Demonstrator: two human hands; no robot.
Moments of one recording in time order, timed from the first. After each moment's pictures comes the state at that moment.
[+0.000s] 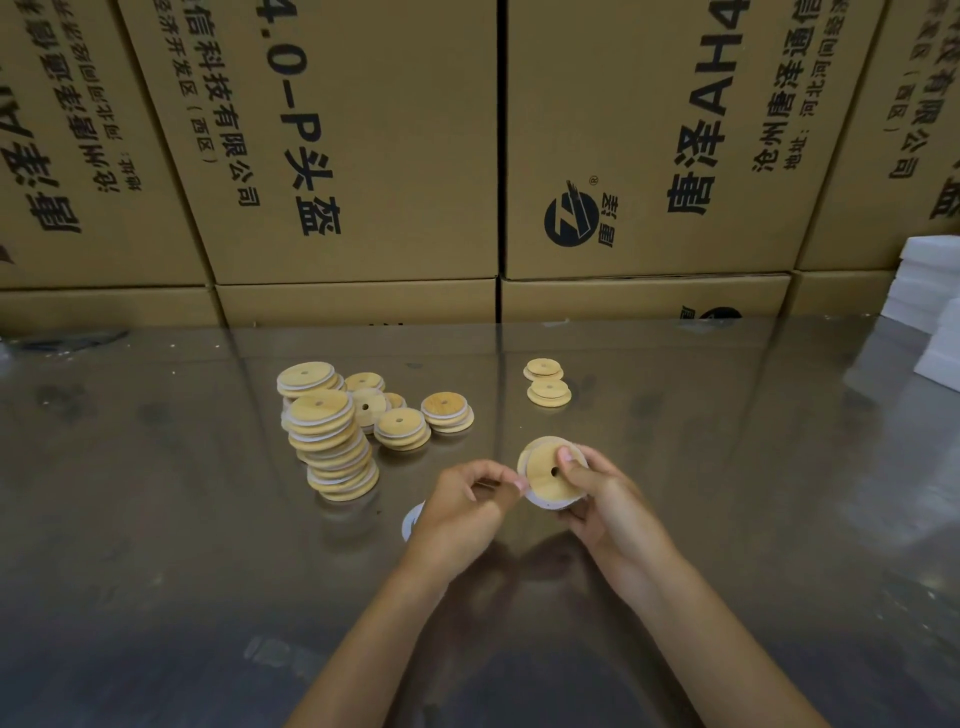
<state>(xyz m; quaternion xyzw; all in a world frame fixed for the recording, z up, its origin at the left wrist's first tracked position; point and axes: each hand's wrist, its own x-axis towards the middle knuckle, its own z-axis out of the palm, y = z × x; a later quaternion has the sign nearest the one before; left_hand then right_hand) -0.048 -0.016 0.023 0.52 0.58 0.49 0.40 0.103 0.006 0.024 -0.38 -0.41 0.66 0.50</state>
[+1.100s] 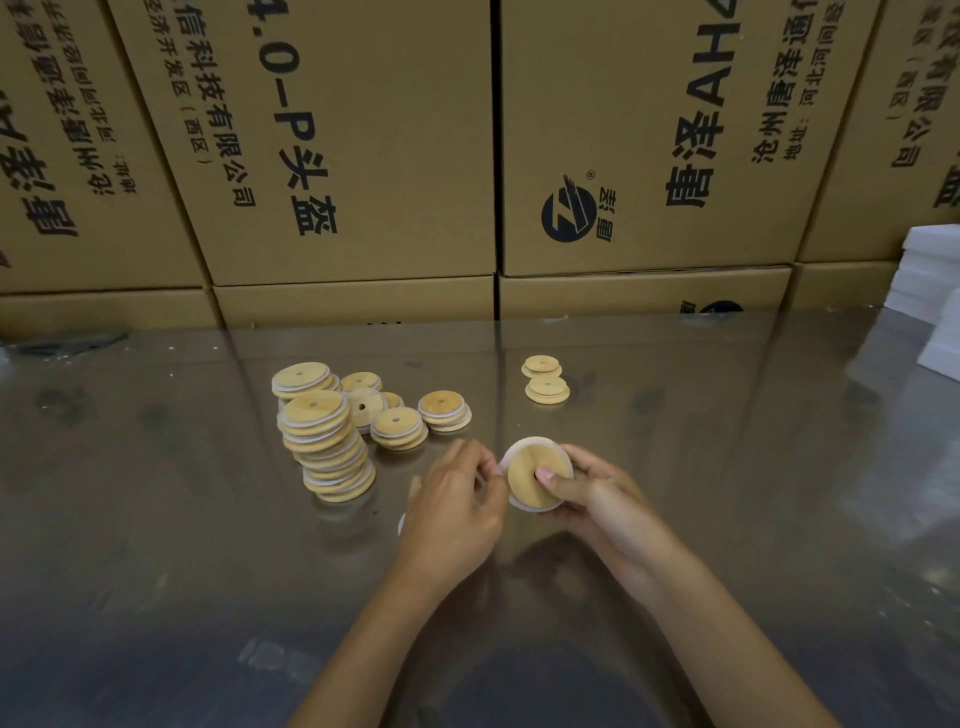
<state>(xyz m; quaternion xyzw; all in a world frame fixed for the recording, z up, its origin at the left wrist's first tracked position) -0.050 -0.022 0.024 0.66 0.62 0.41 0.08 0.110 0.011 0.022 -0.38 -0.50 0.63 0.45</state>
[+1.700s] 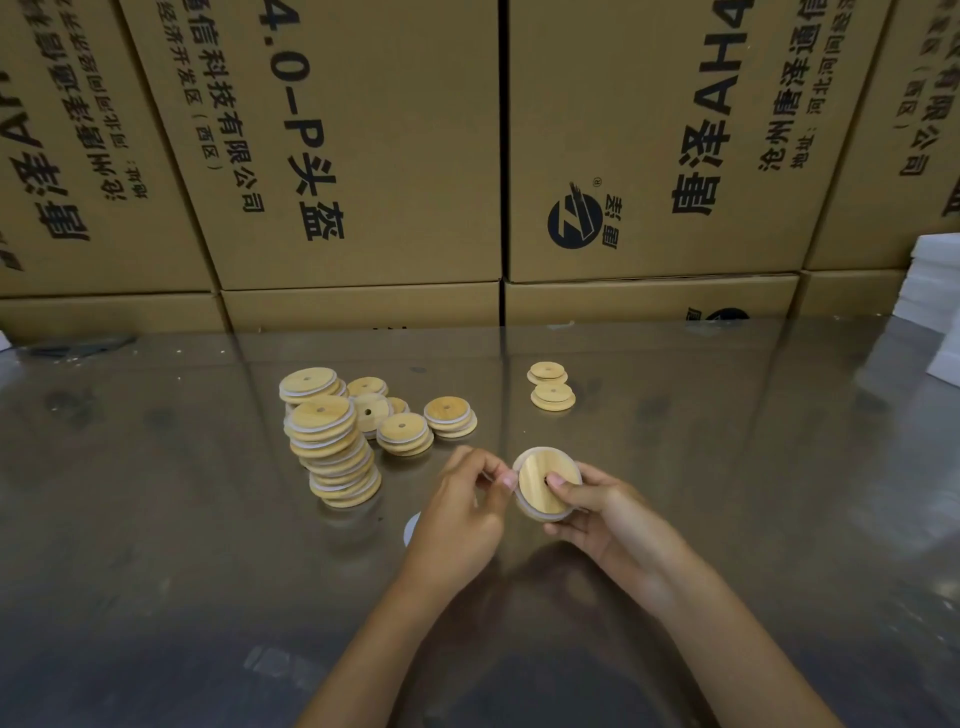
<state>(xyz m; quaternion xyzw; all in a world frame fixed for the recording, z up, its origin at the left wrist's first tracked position) -0.051 -0.018 0.020 0.64 0.56 0.49 0.18 0.113 0.014 0.020 -0.36 -0.43 0.71 0.43</state>
